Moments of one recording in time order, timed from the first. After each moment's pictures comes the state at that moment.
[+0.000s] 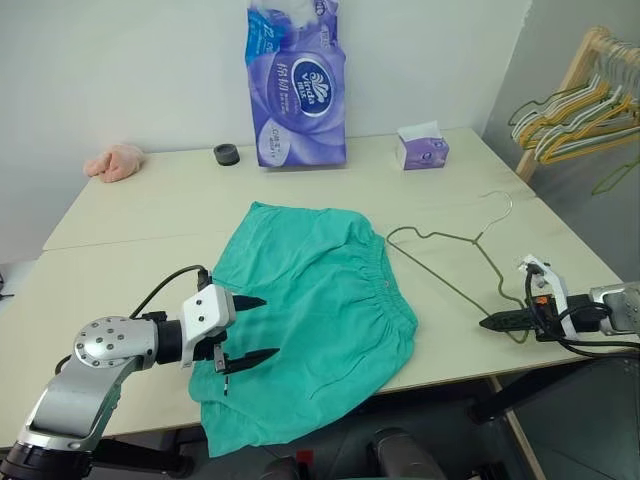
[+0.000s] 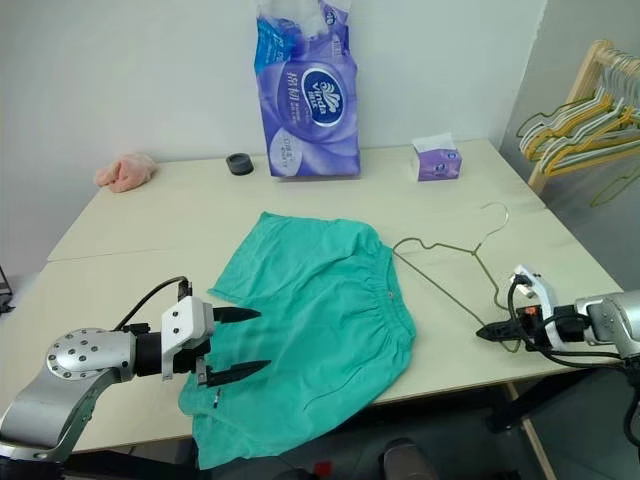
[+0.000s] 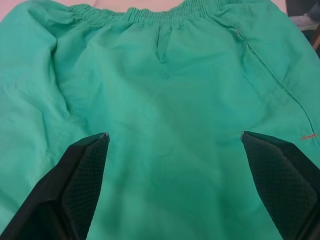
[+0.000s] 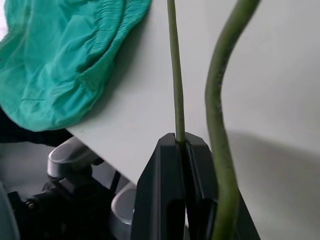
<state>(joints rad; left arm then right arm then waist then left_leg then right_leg) 0.05 0.85 0.08 -0.31 -0.33 0.25 -1.08 -0.40 -1.01 0.06 0.11 0.60 1.26 1.15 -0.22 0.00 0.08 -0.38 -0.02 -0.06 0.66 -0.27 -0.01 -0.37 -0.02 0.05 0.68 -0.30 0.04</state>
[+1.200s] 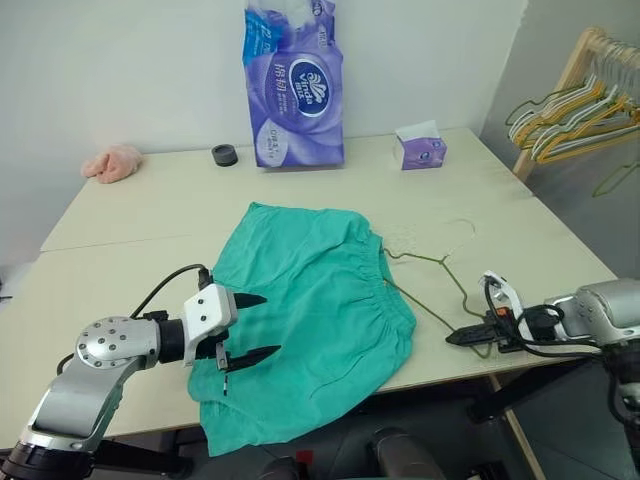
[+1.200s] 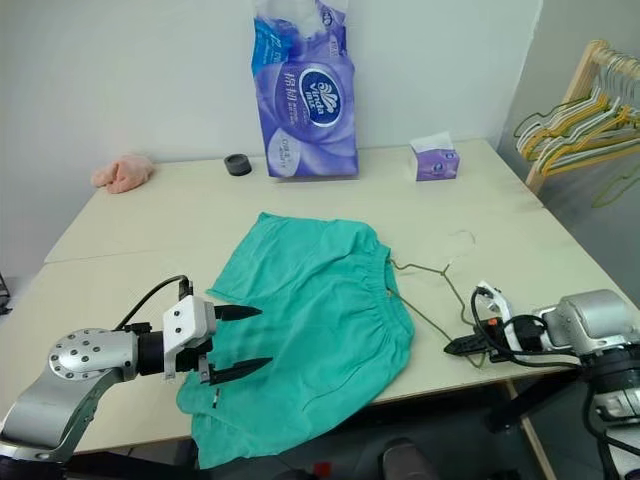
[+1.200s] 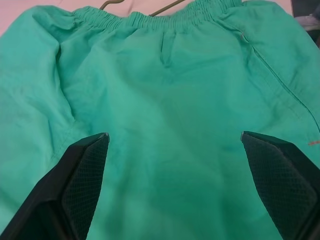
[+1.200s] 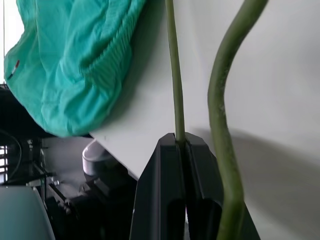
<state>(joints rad) 0.05 0.85 0.07 -0.32 -0.32 0.24 -1.05 -0.52 -0.81 0.14 0.20 0.61 1.43 1.05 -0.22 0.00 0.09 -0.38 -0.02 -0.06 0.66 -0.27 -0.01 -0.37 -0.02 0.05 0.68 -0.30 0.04</state>
